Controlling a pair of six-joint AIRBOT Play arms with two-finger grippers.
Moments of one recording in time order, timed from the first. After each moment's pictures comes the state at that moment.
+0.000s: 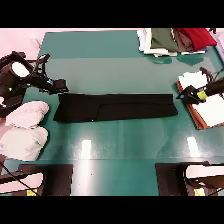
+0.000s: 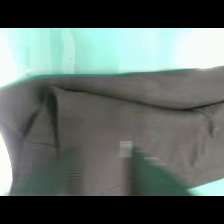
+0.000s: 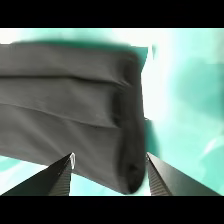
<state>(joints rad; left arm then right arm) -0.02 -1.33 1.21 1.15 -1.04 -1.47 -0.46 -1.52 1.23 -1.01 1.40 1.23</state>
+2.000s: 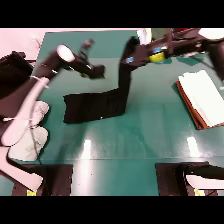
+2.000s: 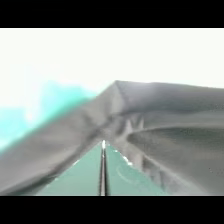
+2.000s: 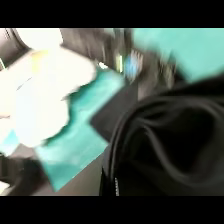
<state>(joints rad) -0.31 -1.69 1.76 1.03 -1.05 -1.54 0.33 -1.41 1.72 -0.68 1.26 1.31</state>
